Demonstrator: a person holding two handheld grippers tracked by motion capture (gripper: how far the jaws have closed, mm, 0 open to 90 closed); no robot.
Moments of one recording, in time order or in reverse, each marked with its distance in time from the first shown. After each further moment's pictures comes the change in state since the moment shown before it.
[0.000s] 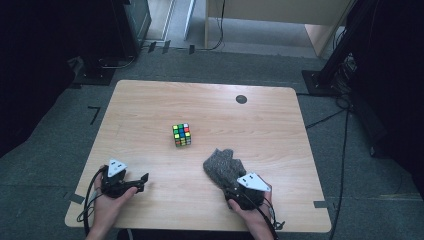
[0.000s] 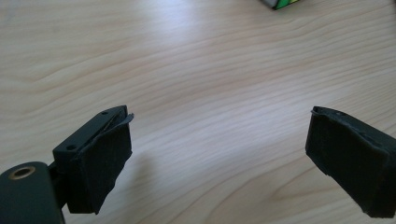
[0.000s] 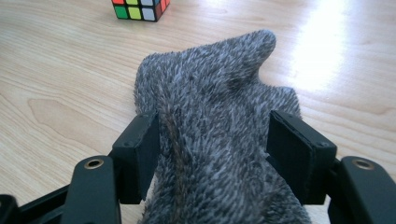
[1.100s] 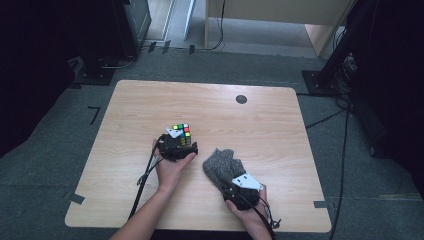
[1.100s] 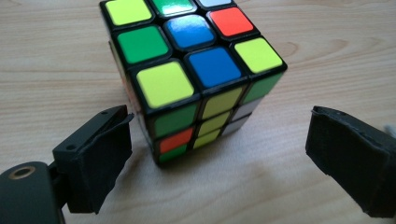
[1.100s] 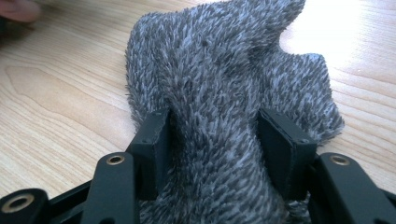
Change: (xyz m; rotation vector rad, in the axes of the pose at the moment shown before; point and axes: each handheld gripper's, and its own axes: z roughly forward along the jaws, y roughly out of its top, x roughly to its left) left arm -0.100 0.098 0.128 0.015 0.083 -0.135; right arm 0.004 -0.010 0.015 0.073 -0.003 -0.023
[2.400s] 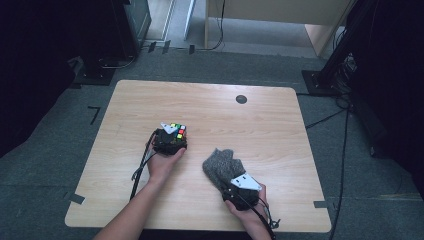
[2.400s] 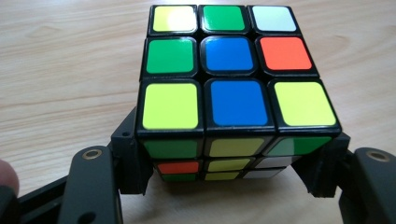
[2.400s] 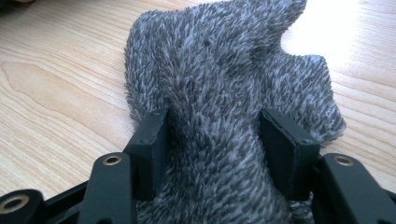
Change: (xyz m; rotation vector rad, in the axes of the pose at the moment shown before) left arm 0.033 0.004 0.002 0.007 -0.025 0.124; right arm 0.002 0.000 0.001 0.000 -0.013 -0.021
